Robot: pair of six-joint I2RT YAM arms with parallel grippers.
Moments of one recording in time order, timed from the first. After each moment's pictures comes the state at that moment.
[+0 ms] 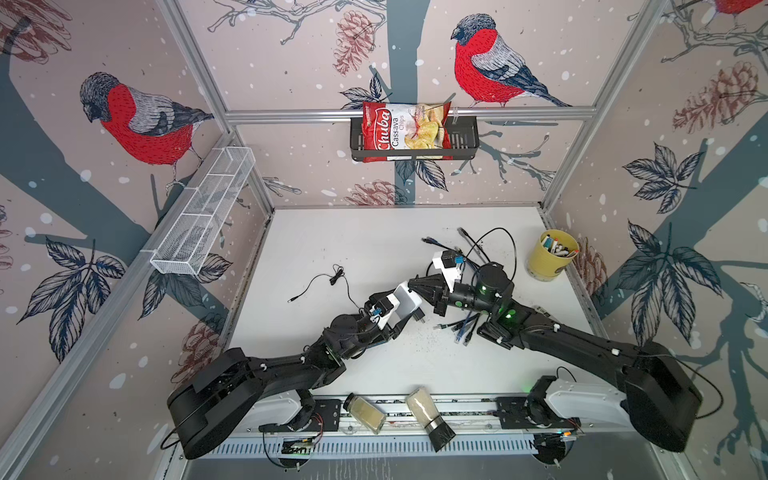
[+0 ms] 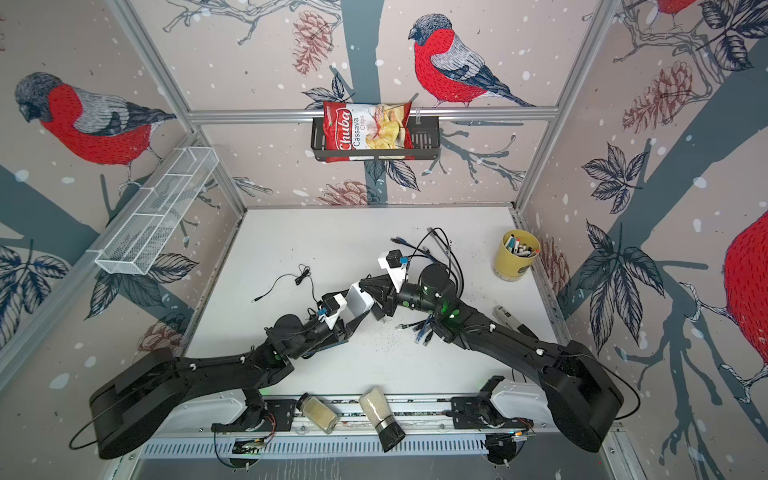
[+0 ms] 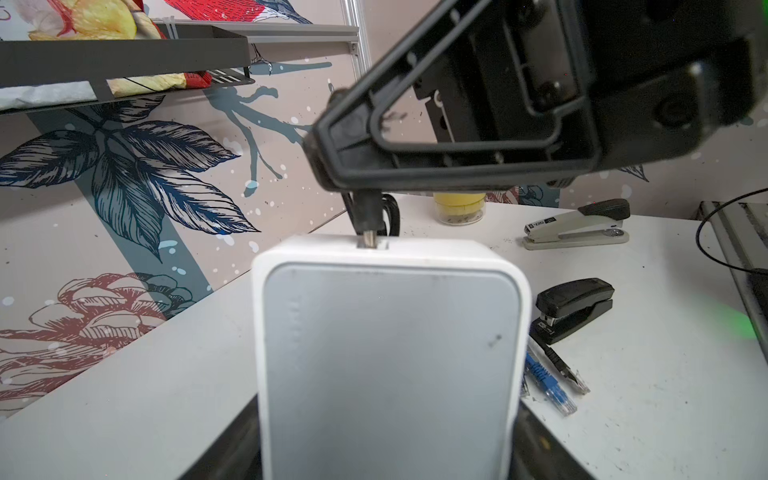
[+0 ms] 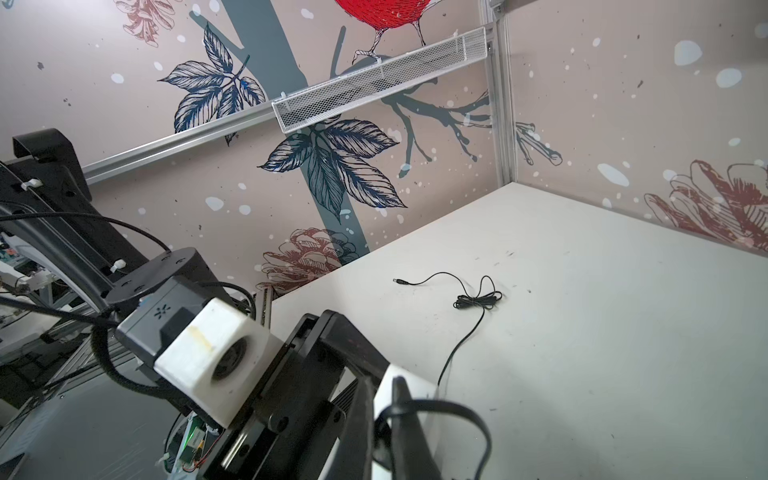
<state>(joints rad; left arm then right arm) -0.86 1.18 0.20 1.01 0.07 0.18 0.80 1.22 0.63 0.54 -0.53 0.21</state>
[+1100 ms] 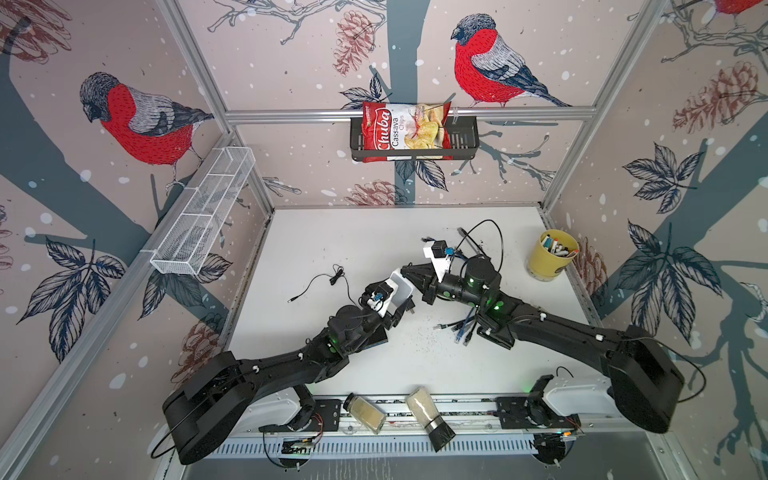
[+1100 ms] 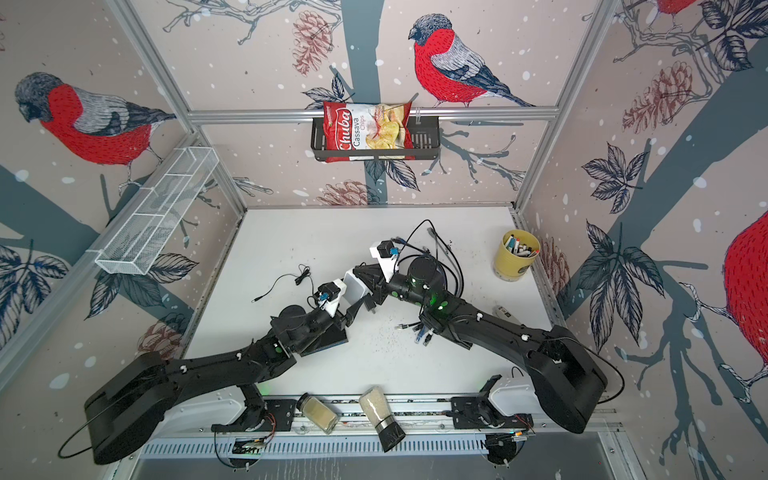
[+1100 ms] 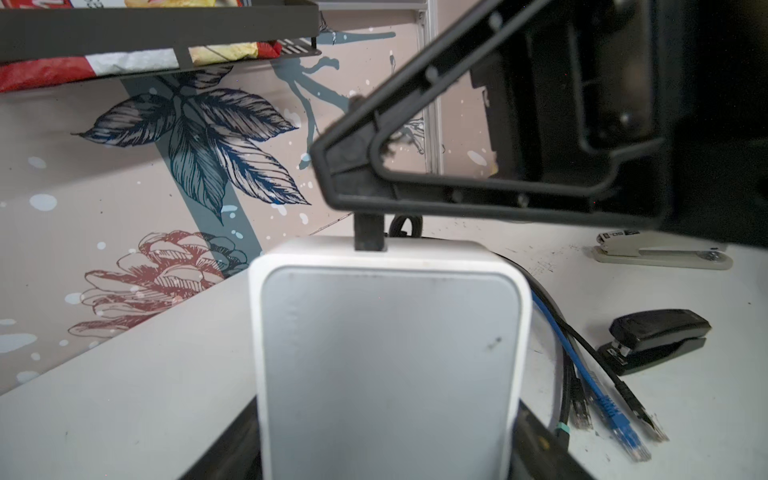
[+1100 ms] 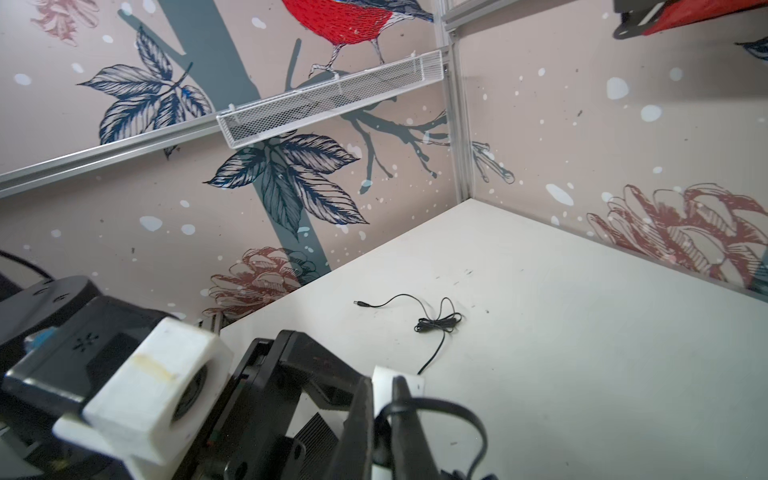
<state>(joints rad) -0.85 1.17 0.34 0.78 -0.11 0.12 0.82 1.34 0.74 0.51 -0.38 0.18</state>
